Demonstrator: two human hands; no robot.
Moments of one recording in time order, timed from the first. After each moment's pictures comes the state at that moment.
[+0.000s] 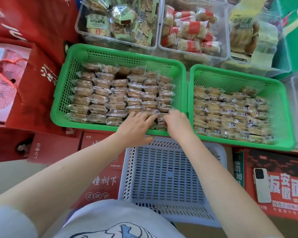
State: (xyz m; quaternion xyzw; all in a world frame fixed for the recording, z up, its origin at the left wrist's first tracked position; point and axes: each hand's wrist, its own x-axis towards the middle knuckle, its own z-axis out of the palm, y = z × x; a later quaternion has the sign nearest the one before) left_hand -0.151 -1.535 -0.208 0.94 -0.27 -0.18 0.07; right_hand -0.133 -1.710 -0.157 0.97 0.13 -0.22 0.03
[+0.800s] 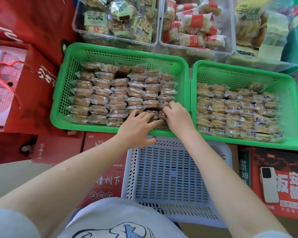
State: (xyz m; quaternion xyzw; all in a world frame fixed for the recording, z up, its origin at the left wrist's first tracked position) left_hand -0.148 -1.536 -0.213 0.94 -0.30 -0.16 0.05; right_hand -0.116 -1.720 -0.199 0.98 0.17 -0.08 -0.03
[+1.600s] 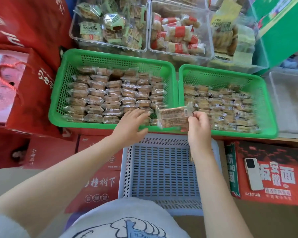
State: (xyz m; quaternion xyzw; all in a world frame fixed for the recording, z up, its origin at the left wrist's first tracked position) left_hand -0.174 -1.530 -0.177 0.93 -0.17 -0.19 0.28; right_hand -0.210 -1.735 -0.104 0.80 -0.26 0.01 -0.55
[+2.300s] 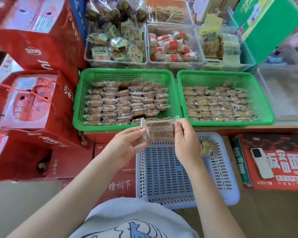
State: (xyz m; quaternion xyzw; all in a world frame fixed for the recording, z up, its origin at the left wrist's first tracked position) left_hand -0.262 -1.483 -0.079 0.43 0.23 -0.32 0.81; right_hand -0.293 -1.666 -0.064 0.87 -0.10 0.07 -0.48
